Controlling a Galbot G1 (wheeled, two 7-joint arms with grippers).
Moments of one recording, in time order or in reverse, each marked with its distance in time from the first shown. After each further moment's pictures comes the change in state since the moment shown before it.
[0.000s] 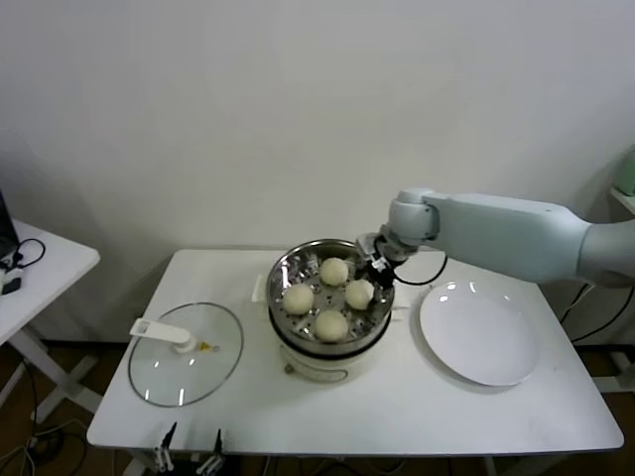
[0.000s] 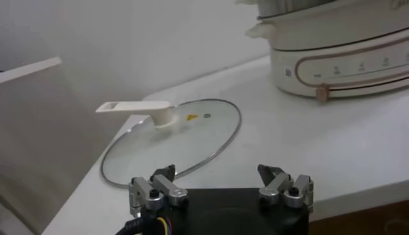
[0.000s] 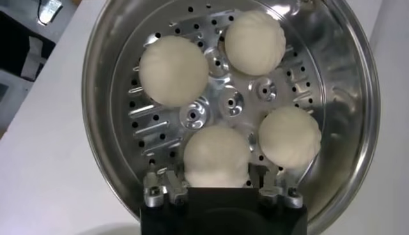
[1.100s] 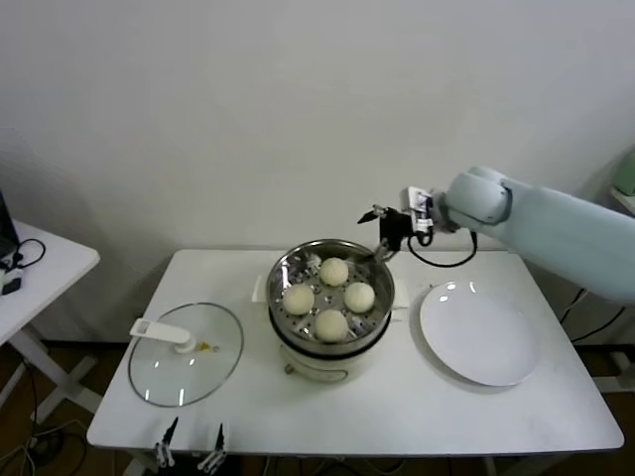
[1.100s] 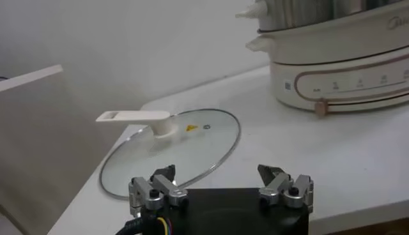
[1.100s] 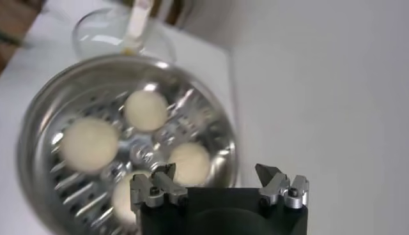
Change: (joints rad) left arm 0.003 0.000 0.010 -0.028 -0.015 0.004 0.005; right arm -0.169 -0.311 0.405 0.182 0.187 -0.012 0.279
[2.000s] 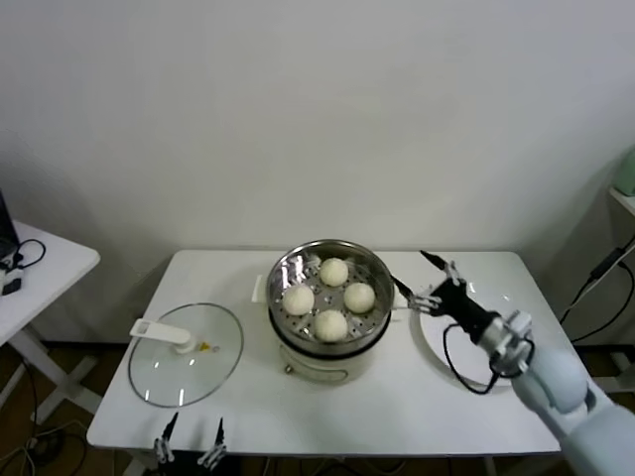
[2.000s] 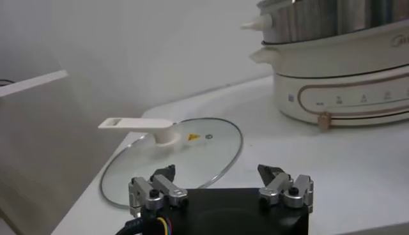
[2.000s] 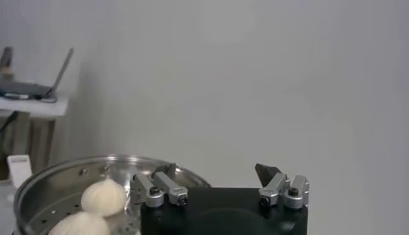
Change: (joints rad) left arm -0.005 0.000 0.003 -0.011 -0.027 -0.009 -0.001; right arm -1.576 0.024 1.380 0.364 -0.019 0.336 0.397
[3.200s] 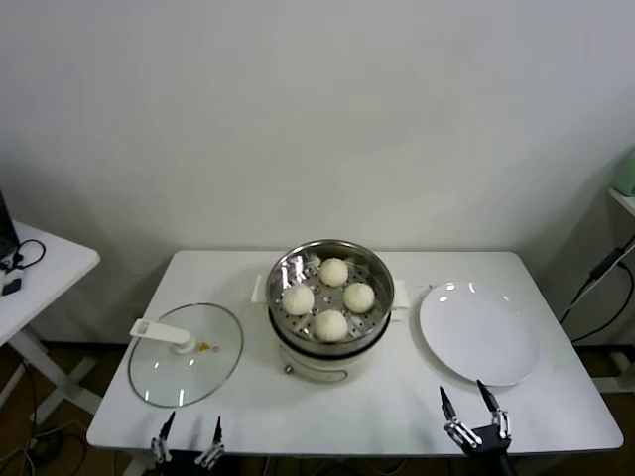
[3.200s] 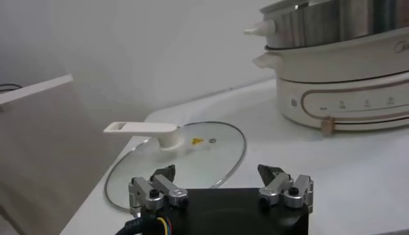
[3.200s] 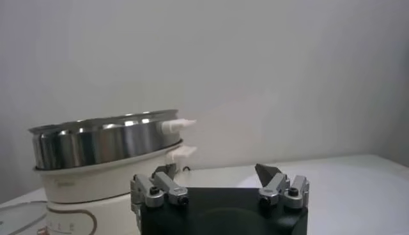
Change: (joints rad) left arm 0.009 0.000 -0.002 -0.015 -0.001 -0.002 -0.008; right arm -0.588 0.416 0.214 -0.114 -0.041 0.462 0.030
